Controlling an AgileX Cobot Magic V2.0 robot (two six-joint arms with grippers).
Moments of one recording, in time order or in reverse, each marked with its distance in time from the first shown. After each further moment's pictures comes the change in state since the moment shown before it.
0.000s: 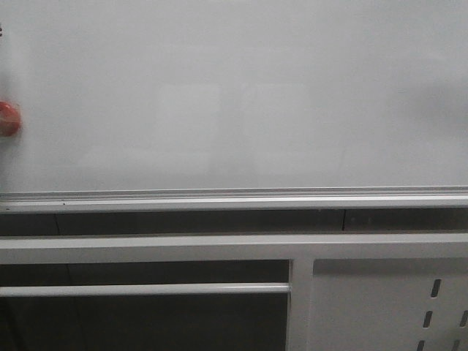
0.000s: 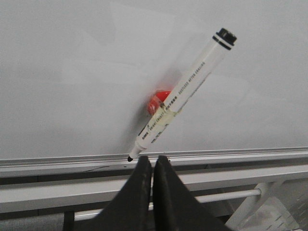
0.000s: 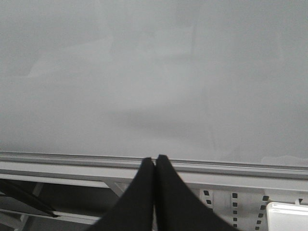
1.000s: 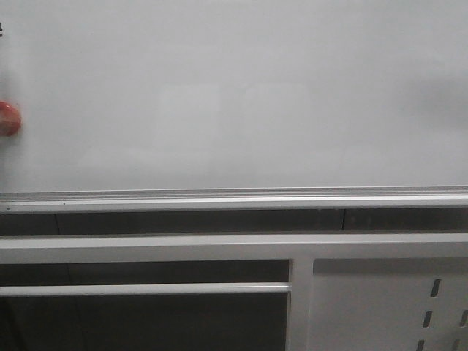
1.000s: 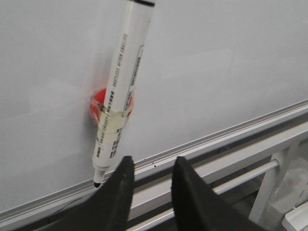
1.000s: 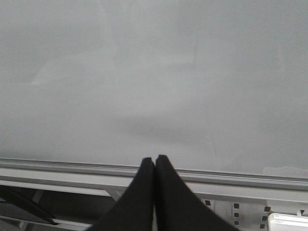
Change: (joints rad) left arm -0.227 0.430 0.051 0.157 -0.502 0.051; right arm 0.000 0.000 0.000 0.000 -0.031 -0.010
